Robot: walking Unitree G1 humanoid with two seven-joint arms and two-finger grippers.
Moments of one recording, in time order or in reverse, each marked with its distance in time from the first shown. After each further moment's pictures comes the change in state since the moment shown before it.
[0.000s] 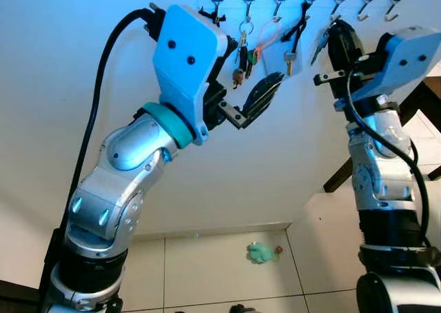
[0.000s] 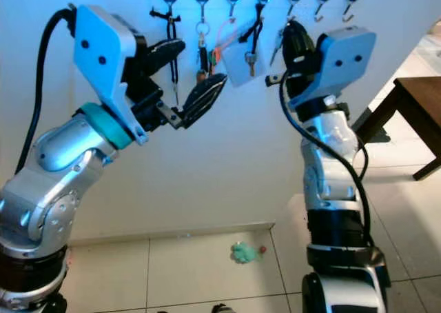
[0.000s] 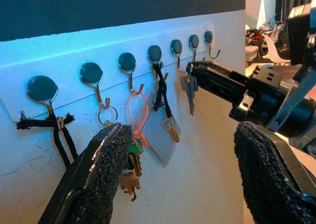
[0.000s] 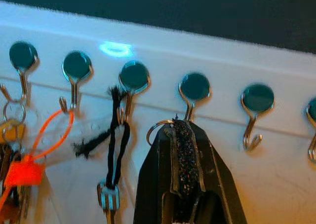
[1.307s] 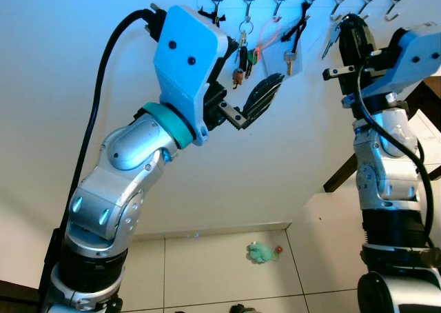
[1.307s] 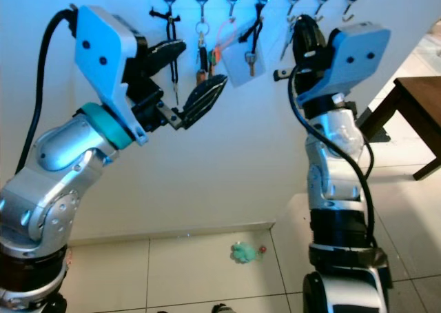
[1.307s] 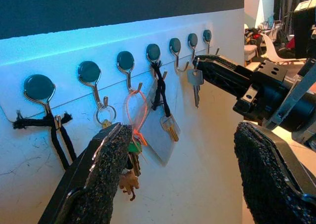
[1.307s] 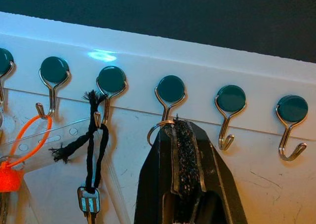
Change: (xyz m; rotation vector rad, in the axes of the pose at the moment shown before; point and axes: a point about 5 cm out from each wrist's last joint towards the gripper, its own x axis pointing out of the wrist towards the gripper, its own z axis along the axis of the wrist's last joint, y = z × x) left arm 0.000 0.000 -0.001 -0.001 0.003 -0.007; right arm -0.005 -0.008 0.000 -0.007 0.004 -0.057
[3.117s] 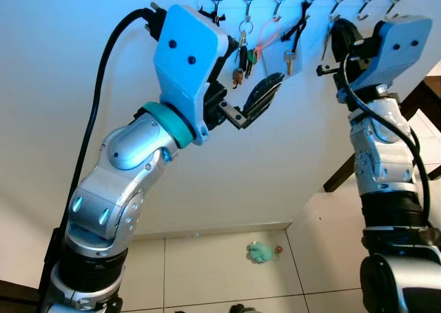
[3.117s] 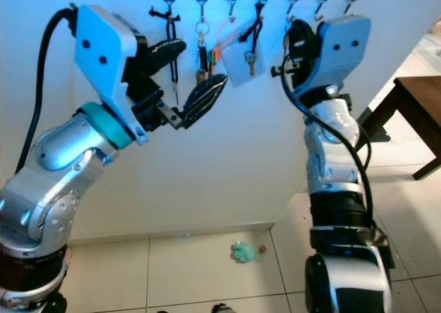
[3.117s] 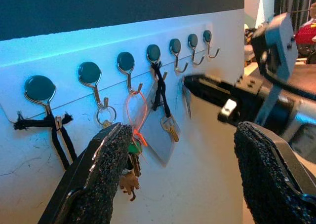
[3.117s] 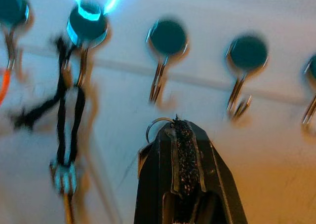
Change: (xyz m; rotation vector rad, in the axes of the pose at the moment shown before) left arm 0.000 0.000 0.001 0.001 -0.001 0.000; right arm 0.007 -0.004 -0.027 -0.029 0.142 0.008
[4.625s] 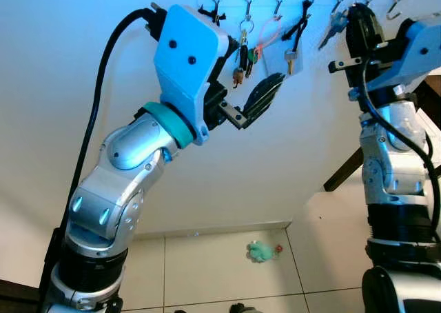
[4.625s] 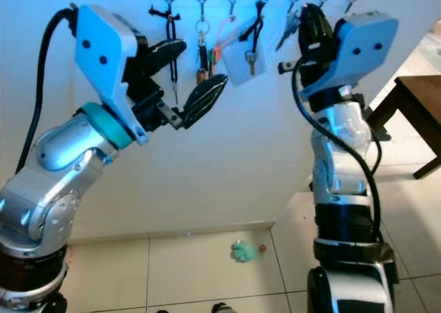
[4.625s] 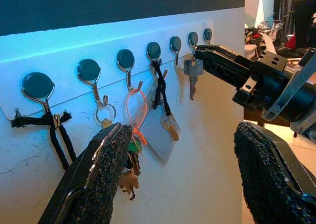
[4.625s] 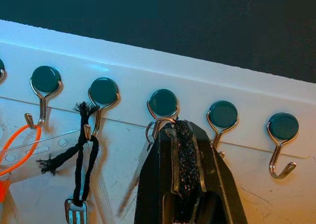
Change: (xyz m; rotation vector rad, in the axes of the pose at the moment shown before) left arm 0.000 0.000 0.000 -0.001 0.000 -0.001; right arm -0.006 -0.002 0.034 -0.007 -0.166 -0.008
